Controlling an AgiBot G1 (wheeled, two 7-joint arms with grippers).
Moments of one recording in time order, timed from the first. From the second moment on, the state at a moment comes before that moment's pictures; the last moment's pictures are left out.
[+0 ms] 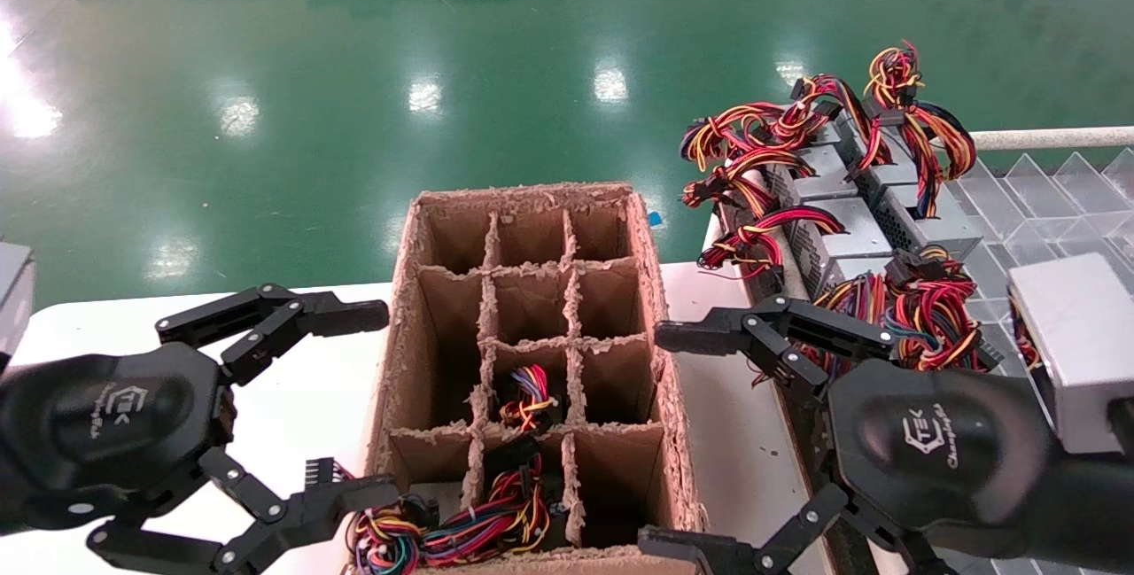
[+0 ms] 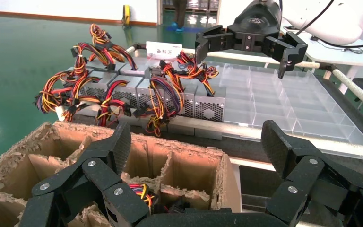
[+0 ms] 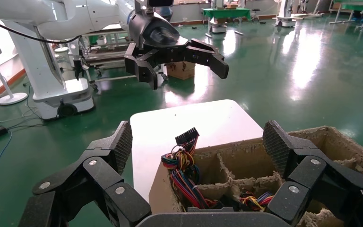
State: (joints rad) left arm -1.10 0.55 0.43 -1.23 0.62 1.41 -0.10; right arm 1.07 -0.61 -0.28 1.28 -0.73 -1.50 0.19
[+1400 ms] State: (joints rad) left arm -1.10 0.55 0.43 -1.23 0.62 1.41 -0.10; right arm 1.07 -0.61 -0.28 1.28 -0.73 -1.50 0.19
